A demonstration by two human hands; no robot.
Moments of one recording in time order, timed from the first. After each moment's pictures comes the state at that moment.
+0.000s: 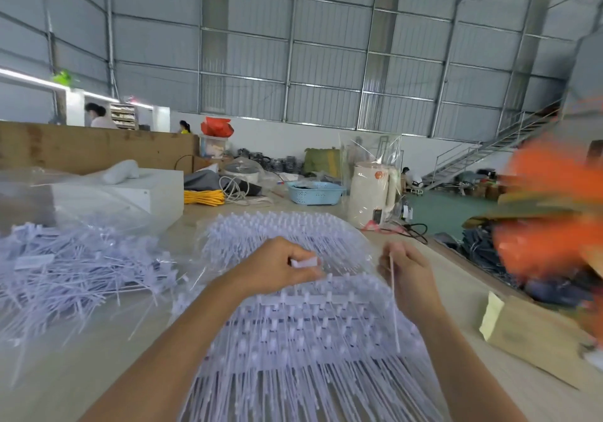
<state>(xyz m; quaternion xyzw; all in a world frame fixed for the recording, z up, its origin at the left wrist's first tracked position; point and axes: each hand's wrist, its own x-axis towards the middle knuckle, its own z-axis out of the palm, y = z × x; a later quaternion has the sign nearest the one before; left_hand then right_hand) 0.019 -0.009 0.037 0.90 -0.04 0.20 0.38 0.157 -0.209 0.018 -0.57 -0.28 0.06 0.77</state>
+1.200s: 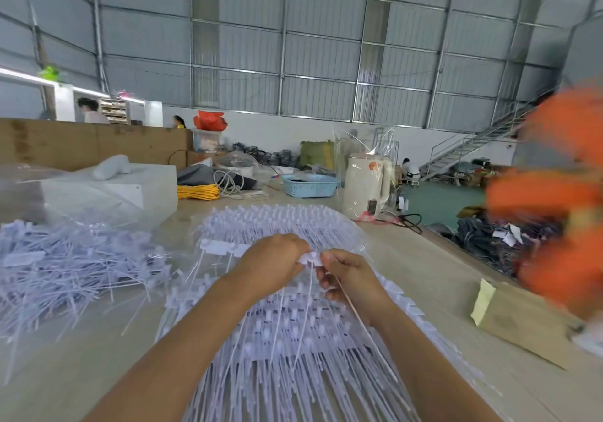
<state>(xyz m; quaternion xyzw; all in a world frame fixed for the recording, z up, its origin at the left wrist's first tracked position) 0.023 -0.032 0.039 0.97 0.02 0.25 -0.04 0.111 -0.165 0.007 -0.61 -0.34 0.21 0.68</state>
